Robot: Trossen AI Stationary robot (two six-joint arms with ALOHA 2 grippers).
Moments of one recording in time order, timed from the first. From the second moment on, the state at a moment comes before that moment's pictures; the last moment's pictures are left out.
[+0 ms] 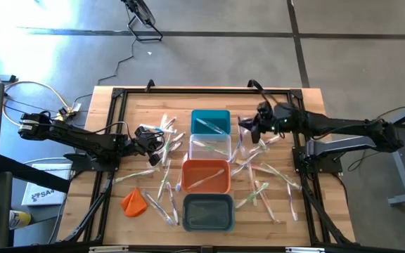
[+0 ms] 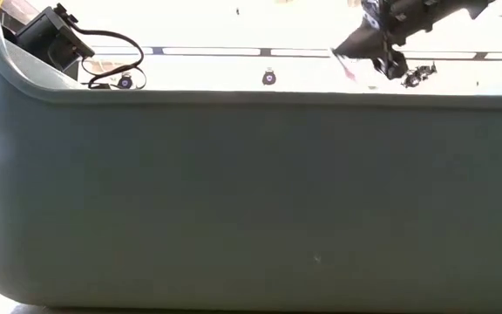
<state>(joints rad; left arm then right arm) -0.05 0.95 0.21 0.00 -0.47 -0.40 -0.21 0.94 0.73 -0.13 0.03 0.54</state>
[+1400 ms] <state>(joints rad) -0.05 0.95 0.21 0.00 -0.46 -0.42 0.21 1.28 1.00 0.16 0.43 0.41</state>
